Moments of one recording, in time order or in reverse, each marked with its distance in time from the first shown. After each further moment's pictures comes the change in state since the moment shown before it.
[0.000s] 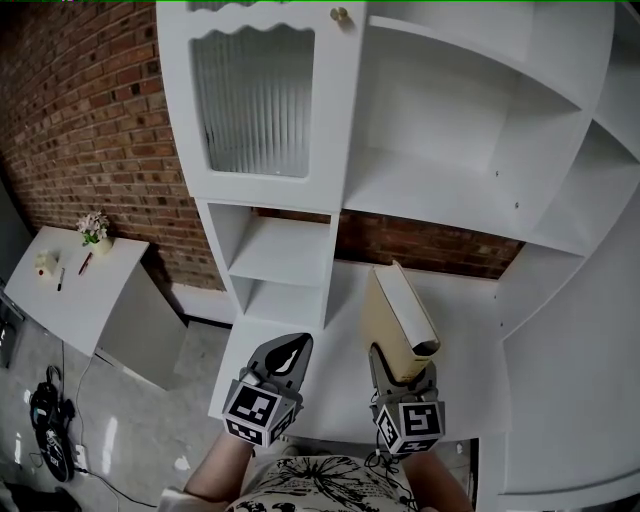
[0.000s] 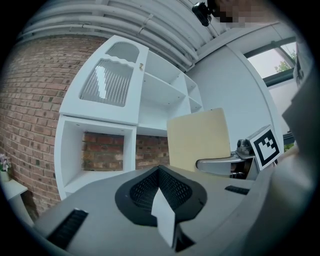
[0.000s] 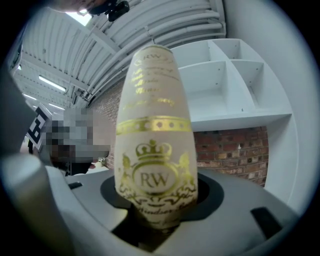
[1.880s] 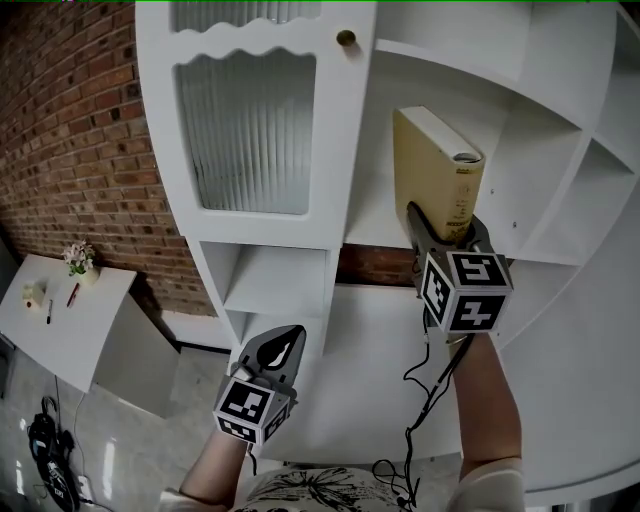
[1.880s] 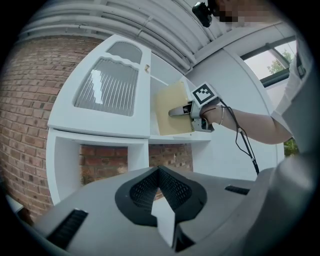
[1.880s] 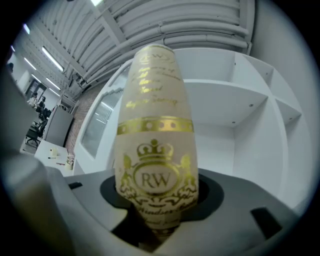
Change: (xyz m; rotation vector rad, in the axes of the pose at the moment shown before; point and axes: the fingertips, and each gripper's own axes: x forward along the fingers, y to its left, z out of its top) left arm 0.038 0.065 0.052 0.047 -0.061 -0.035; right arm 0.145 -0.082 0.244 -0.207 -0.082 -0.158
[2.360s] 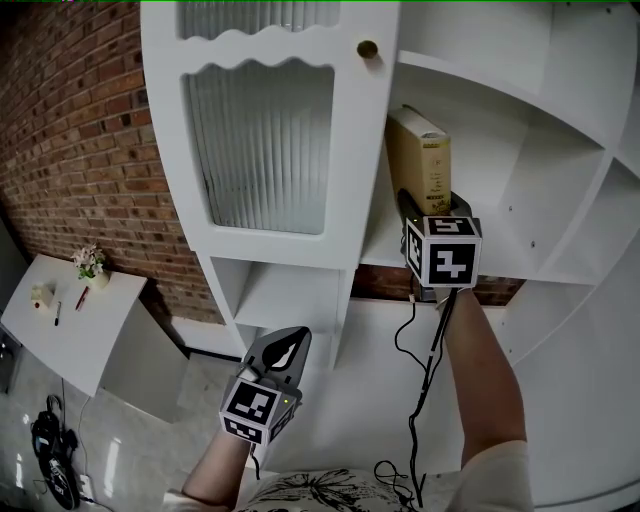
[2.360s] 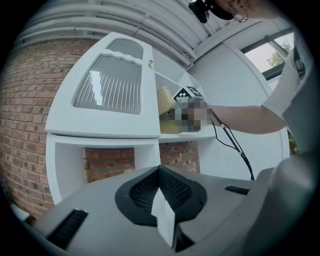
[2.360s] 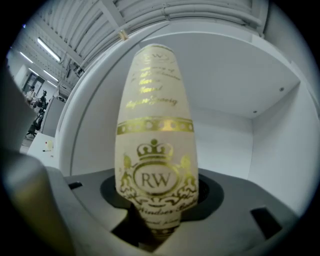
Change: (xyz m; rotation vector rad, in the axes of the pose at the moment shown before) left arm 0.019 0.030 0.002 0.040 0.029 0.033; right arm 0.100 0.000 -0.013 -0.036 0.105 -0.015
